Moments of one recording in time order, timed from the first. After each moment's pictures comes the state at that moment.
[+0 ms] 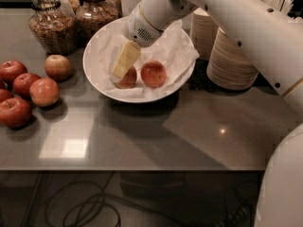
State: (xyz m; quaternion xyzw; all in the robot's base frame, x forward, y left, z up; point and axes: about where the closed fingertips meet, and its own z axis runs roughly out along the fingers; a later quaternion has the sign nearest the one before) arm 0.626 0.079 0.919 -0.65 0.67 0.20 0.30
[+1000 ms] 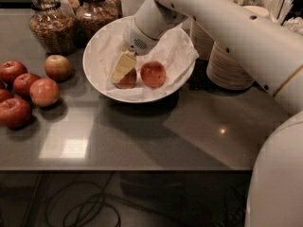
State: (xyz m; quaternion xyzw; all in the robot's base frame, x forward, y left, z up) arm 0.641 0.082 0.885 -0.66 0.68 0.17 0.28
